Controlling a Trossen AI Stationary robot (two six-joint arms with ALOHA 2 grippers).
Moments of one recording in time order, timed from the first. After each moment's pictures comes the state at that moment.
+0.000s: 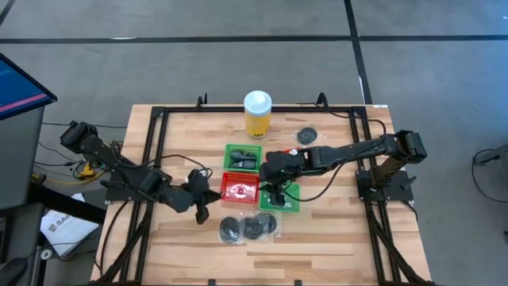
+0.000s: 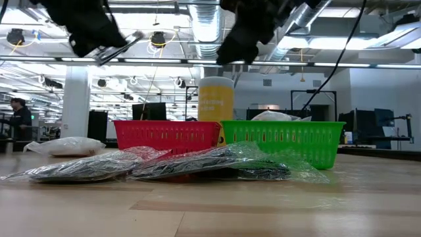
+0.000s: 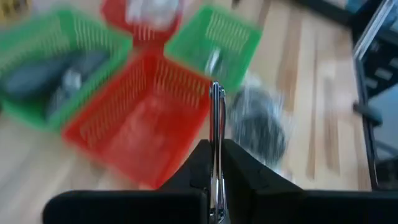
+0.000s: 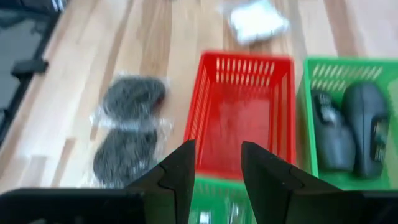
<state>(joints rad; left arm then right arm) -0.51 1.13 0.71 -0.31 -0.54 -0.73 0.09 1.64 1.21 -0.34 -0.05 0.07</state>
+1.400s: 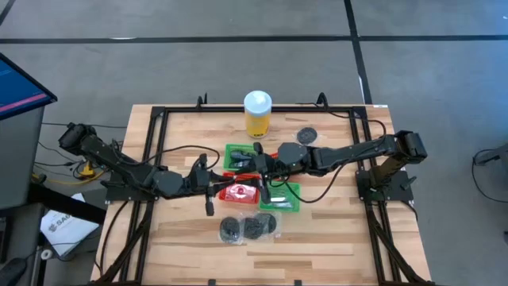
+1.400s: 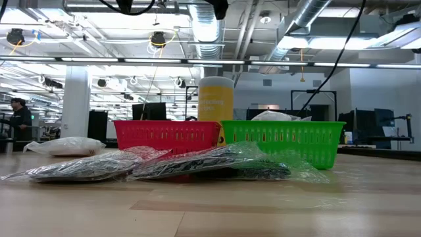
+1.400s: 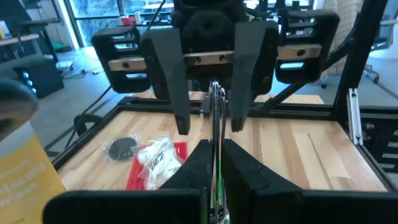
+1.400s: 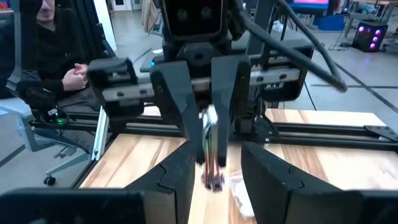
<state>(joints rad) -0.43 1.14 0.71 0.28 -0.66 -0.04 0.10 1.64 1.21 0.26 -0.06 0.03</state>
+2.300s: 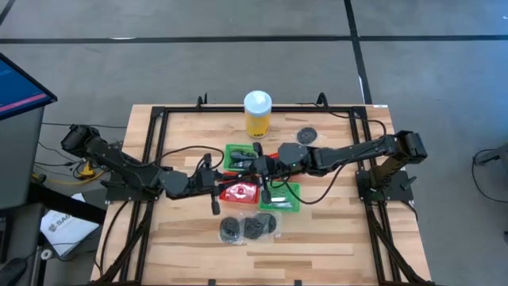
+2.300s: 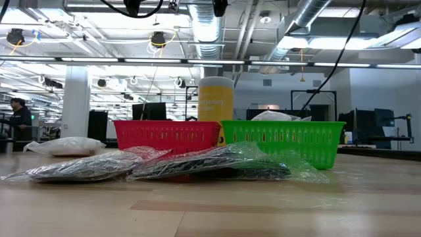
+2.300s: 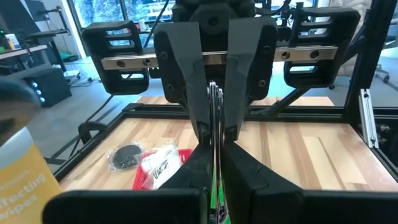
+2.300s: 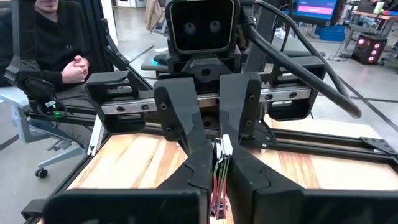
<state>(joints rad) -0.40 1.20 0.71 0.39 -0.65 0.02 0.10 1.64 1.21 0.26 -0.06 -0.03</state>
